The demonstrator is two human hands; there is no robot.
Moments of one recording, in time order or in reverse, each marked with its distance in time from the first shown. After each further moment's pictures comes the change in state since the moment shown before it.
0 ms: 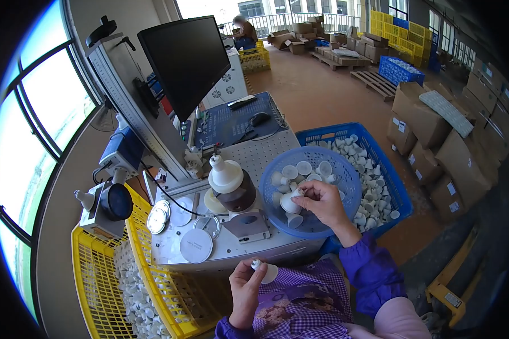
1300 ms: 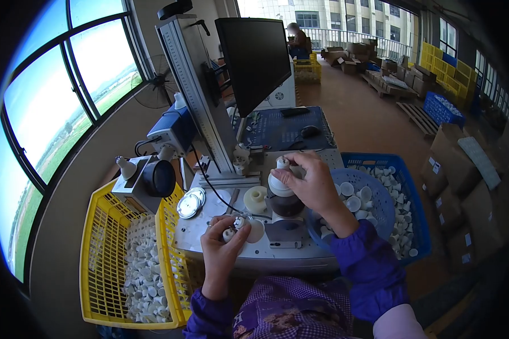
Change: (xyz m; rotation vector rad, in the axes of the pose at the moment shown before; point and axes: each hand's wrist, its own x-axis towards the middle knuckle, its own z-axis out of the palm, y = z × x) left_hand 0.058 0.104 -0.046 0.421 0.250 0.545; right_hand 0.084 -0.086 0.112 -0.505 0.038 -0.711
